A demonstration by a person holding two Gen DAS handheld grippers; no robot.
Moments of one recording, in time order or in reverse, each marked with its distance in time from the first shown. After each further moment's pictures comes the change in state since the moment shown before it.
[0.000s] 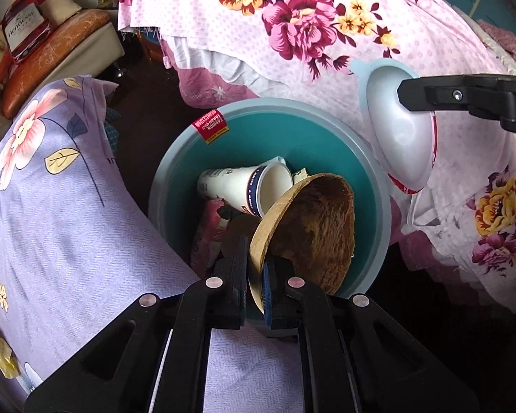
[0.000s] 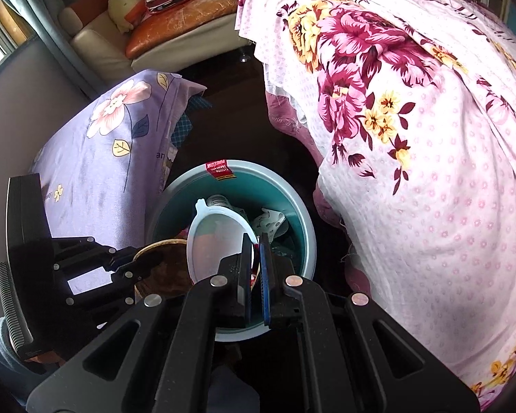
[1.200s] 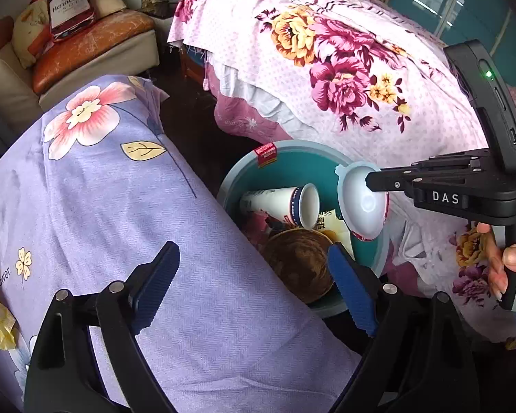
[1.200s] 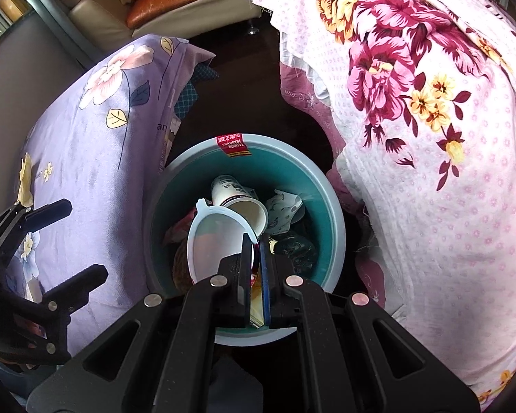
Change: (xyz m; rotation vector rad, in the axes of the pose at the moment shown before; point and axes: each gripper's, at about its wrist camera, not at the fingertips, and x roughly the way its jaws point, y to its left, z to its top) left arm -0.072 0.064 -0.026 -0.168 -0.158 -0.020; right arm 0.043 0.031 0.004 -0.059 0.113 -0.009
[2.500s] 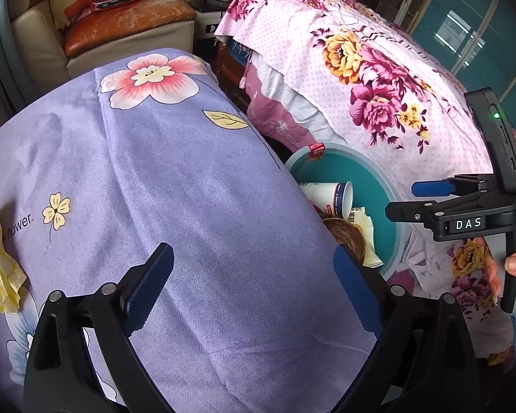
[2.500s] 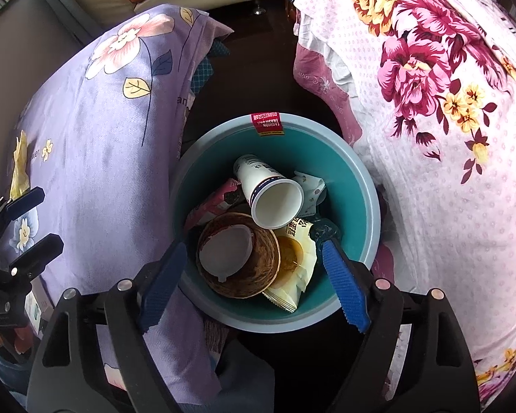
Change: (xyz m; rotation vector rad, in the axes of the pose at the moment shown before) left arm -0.032 0.078 -0.039 -0.154 -0.036 -0.027; right arm 0.006 0.054 -0.003 -0.052 0.093 -0.081
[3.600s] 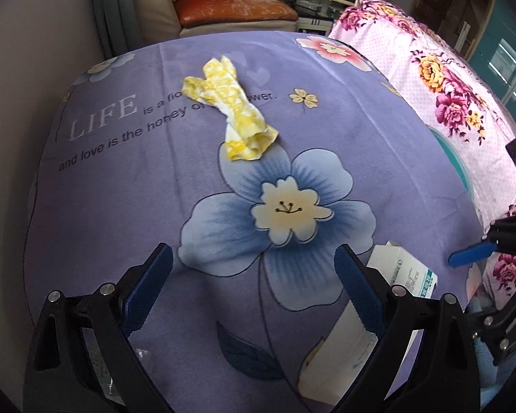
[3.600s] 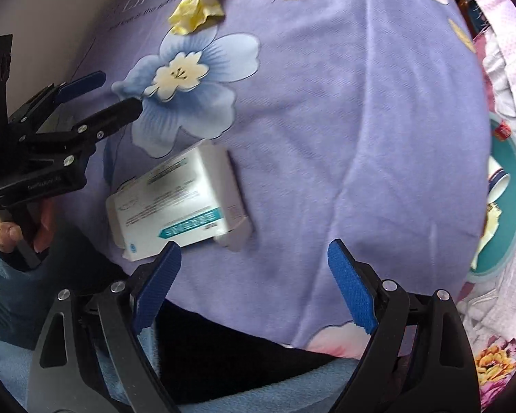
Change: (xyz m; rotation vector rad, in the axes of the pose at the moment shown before) left arm -0.114 0.202 -0.160 -0.171 -0.037 0.212; right arm 0.022 0.265 -0.101 -0.344 0.326 0.229
